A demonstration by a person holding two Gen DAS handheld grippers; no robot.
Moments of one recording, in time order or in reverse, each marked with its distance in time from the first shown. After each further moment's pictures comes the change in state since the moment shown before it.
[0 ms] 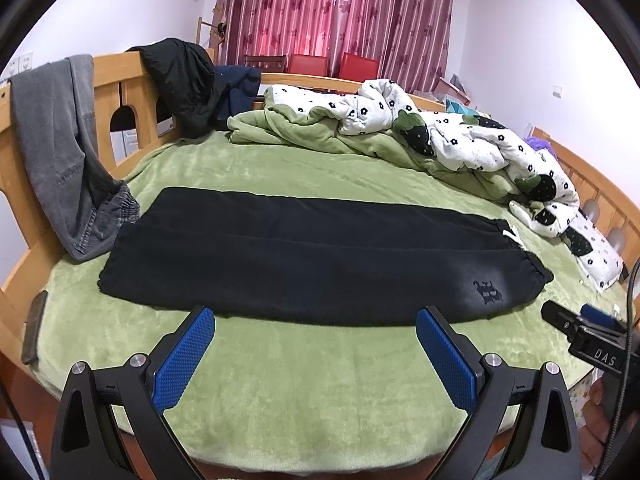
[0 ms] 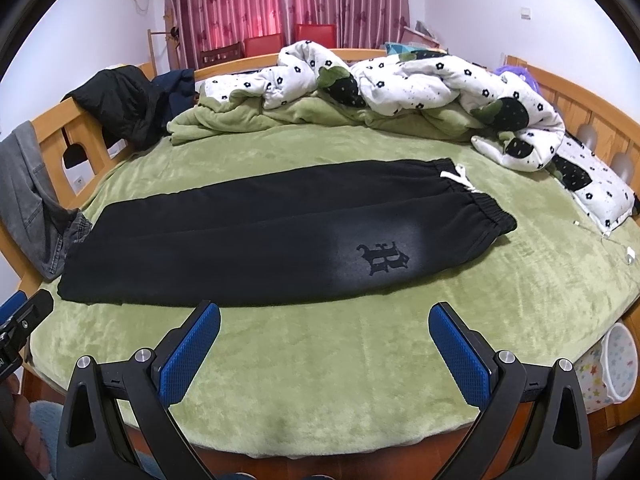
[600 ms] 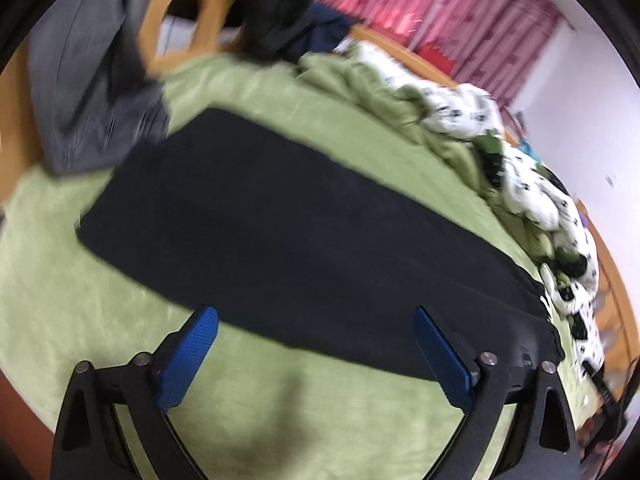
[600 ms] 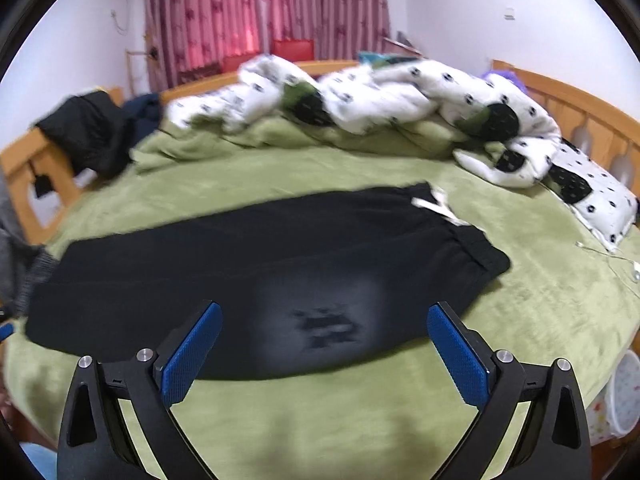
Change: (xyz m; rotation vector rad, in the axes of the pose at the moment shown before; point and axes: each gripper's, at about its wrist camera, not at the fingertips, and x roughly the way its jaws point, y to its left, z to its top) left arm 0.134 0.159 0.005 -0.371 0.160 -0.029; right arm 0.099 -0.101 0.043 0.036 -0.024 -0.083
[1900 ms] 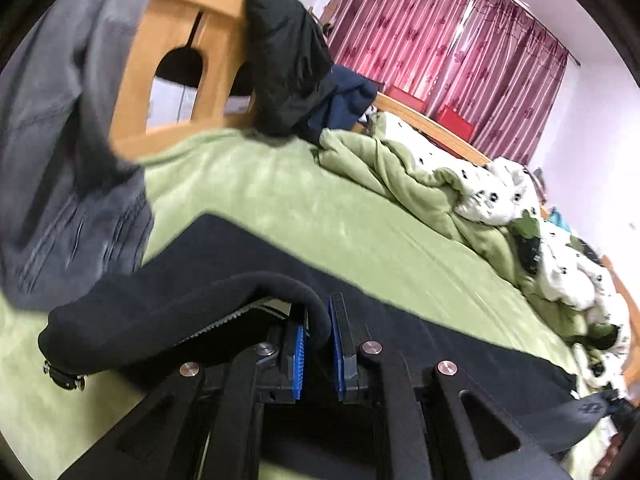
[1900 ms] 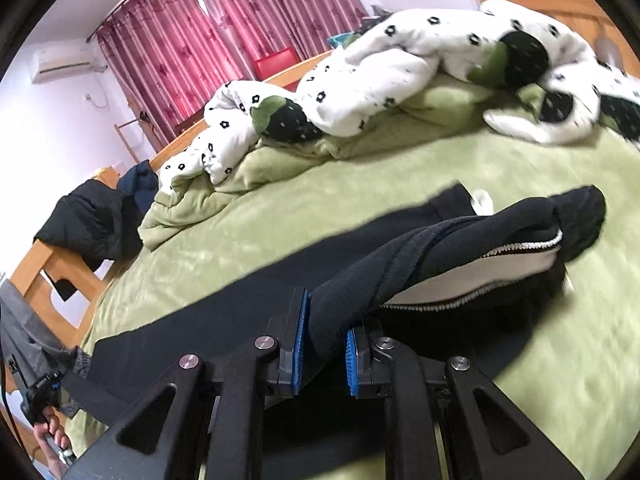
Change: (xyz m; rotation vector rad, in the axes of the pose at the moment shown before) left arm 0.079 -0.008 0.131 0.010 -0.294 0.081; right arm 0.140 -0.055 0.122 0.256 -0.068 0.271
